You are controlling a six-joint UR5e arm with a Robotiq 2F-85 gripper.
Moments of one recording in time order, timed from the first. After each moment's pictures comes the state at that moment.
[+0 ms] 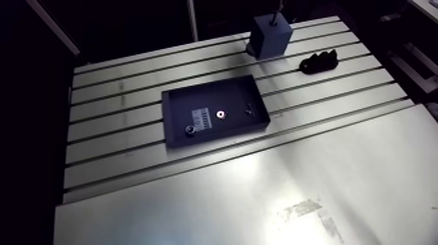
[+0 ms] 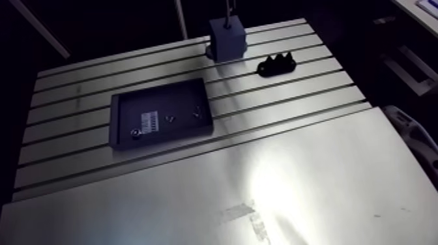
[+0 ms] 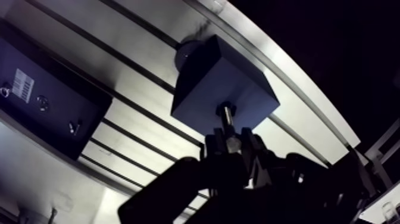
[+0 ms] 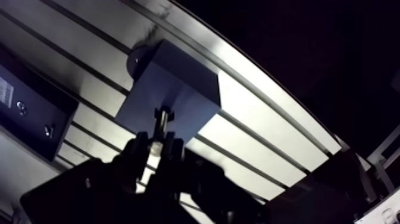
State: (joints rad) arm -0.30 -0.92 1.26 -1.73 -1.75 -2.51
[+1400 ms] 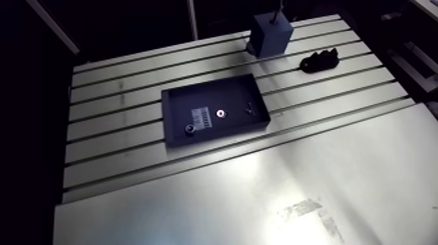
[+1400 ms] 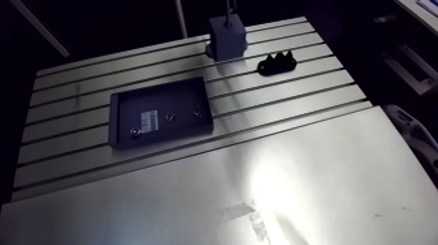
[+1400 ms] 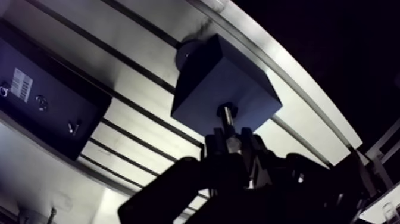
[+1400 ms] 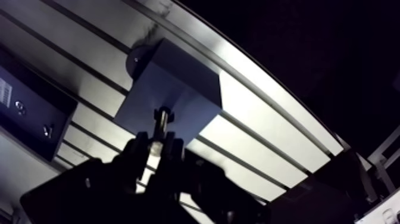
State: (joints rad) arm -0.30 -0.92 1.26 -1.73 -1.75 -2.52
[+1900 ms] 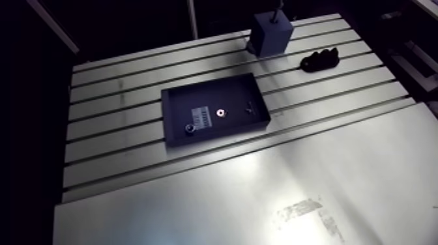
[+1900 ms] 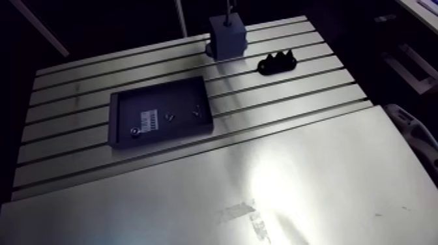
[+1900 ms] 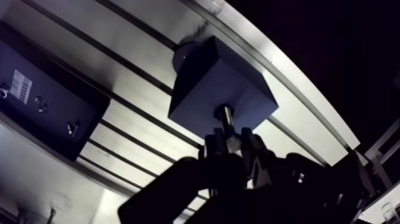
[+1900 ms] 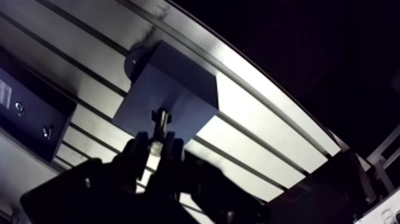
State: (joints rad) arm -0.30 -0.91 1.25 -1.73 -1.75 -2.52
